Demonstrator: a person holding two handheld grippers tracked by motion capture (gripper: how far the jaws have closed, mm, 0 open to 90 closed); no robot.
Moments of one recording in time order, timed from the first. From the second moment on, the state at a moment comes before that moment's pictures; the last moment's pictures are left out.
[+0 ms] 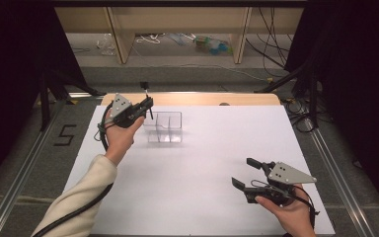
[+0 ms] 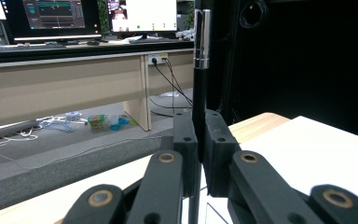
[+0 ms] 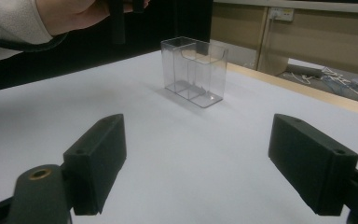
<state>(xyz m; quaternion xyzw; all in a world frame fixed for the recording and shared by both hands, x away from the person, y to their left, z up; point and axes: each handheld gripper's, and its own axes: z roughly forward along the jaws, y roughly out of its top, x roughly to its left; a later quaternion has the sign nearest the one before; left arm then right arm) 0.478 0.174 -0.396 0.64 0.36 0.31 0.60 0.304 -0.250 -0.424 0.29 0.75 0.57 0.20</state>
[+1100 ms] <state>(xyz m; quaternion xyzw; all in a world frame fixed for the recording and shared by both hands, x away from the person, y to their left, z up) 0.483 0.174 -0.403 0.65 0.36 0.31 0.60 0.306 -0.251 -0.424 0.28 0.75 0.57 0.20</state>
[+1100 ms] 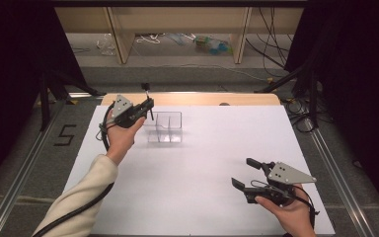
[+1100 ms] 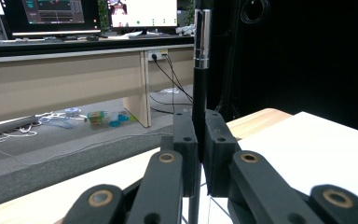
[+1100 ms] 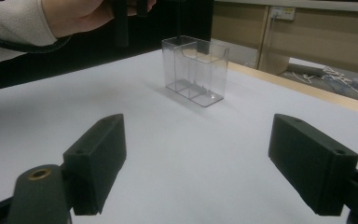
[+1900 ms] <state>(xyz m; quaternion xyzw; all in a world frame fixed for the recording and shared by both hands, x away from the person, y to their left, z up) 0.486 0.175 -0.410 0.65 0.36 0.30 0.59 0.307 -0.250 -0.425 0.27 0.75 0.57 0.20</state>
